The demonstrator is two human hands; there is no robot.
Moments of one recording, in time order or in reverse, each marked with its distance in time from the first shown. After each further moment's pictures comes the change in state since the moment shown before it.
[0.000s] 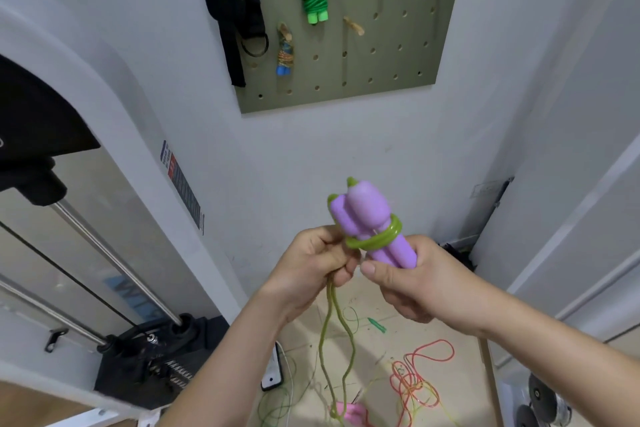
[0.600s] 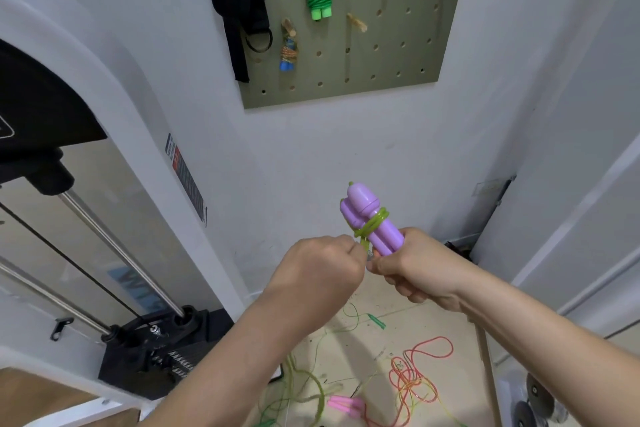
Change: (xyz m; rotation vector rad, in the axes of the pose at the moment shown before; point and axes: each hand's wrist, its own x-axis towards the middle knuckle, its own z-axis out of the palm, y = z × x) left_hand -0.023 0.013 0.015 1.943 0.101 0.680; right_hand 0.021 0.018 -0.007 -0.099 0.143 0.328
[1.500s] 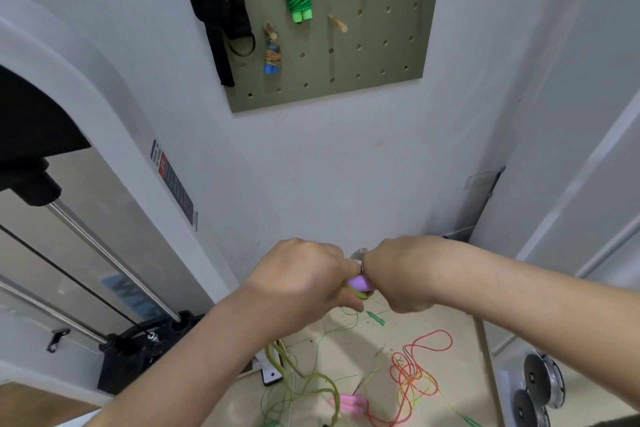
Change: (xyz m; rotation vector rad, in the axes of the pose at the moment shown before) left_hand 0.004 0.005 -0.031 -0.365 -0.335 -0.020; right_hand -0.028 -0.041 0.010 -1.647 -0.296 -0.096
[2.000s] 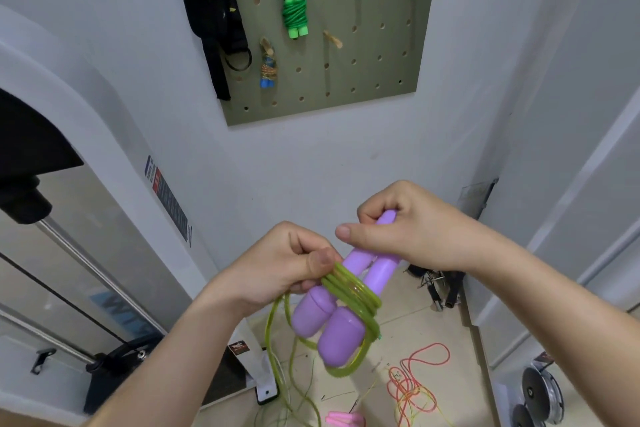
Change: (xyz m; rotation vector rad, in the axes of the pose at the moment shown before) left_hand 0.008 -0.032 -0.014 -1.393 -0.044 -0.117; right_hand -0.017 0.041 -0.016 1.160 0.732 -0.272
